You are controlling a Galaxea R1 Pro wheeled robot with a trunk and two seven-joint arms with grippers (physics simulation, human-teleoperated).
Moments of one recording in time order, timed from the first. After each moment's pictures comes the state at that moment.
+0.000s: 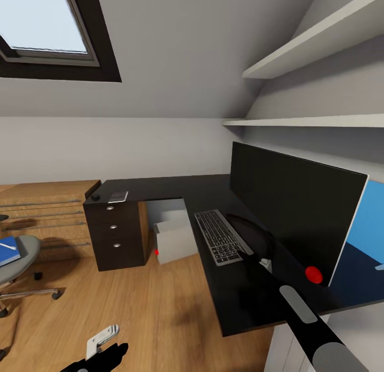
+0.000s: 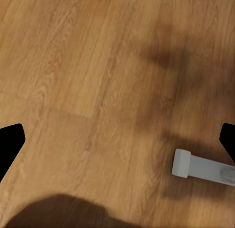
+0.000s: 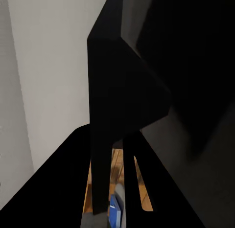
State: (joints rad) left arm -0.01 0.06 -0.02 -1.28 0.70 0.57 0.36; right arm -0.53 -0.12 0.13 -0.77 -1.47 0.36 0.24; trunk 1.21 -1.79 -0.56
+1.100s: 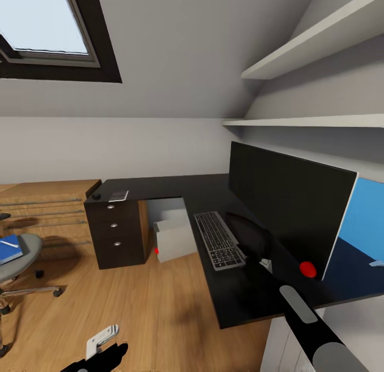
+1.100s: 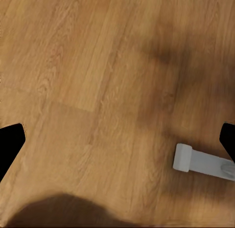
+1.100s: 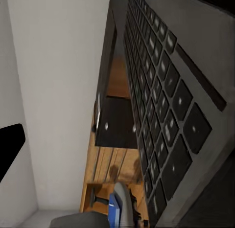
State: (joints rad) left arm -0.01 0.06 -0.02 -1.28 0.70 0.57 0.36; right arm -0.53 -0.12 0.12 -0.77 -1.47 0.36 0.23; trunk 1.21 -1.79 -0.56
